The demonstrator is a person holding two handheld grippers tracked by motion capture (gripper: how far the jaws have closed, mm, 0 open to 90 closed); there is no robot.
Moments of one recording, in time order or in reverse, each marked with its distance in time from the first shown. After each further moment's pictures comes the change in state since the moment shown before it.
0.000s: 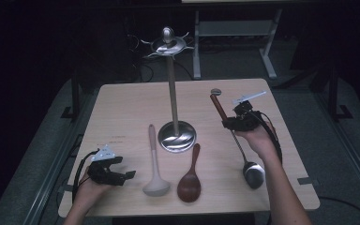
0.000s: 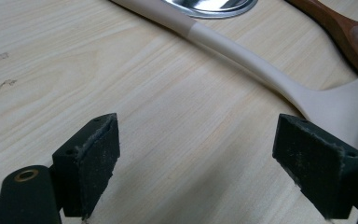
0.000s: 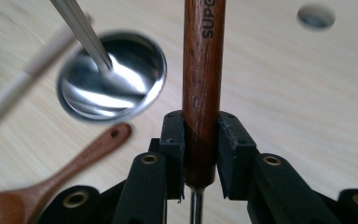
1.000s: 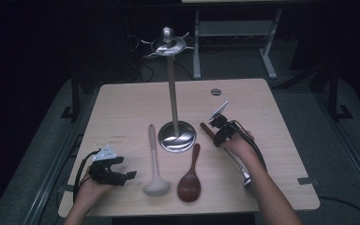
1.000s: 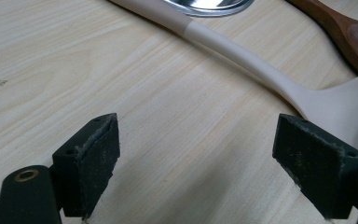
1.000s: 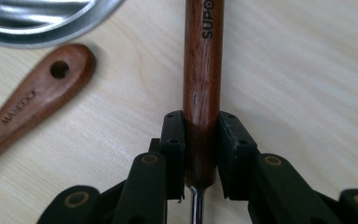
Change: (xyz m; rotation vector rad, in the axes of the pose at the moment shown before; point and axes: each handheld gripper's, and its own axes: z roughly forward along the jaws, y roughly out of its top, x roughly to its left) left arm -0.001 0.000 0.003 0.008 -0.014 -0.002; right arm 0.016 -0.008 0.099 0.483 -0.066 0.034
